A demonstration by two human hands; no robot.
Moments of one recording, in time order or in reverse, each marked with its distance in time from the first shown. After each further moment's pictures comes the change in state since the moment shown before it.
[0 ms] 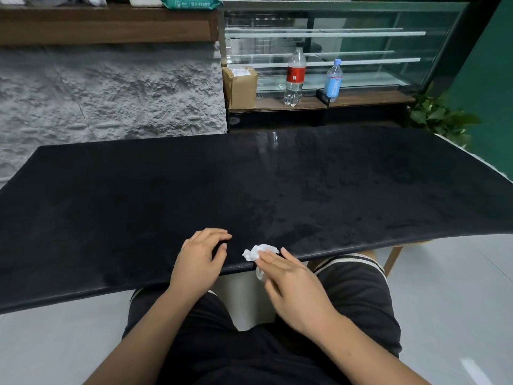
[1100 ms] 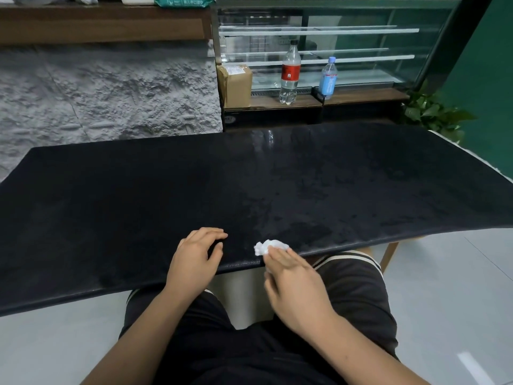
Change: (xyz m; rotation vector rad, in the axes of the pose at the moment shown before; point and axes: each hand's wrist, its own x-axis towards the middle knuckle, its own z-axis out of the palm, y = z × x) left_hand 0.000 0.001 -0.001 0.005 -0.015 -0.004; right_hand -0.002 -0.015 -0.020 -0.159 -0.039 0.143
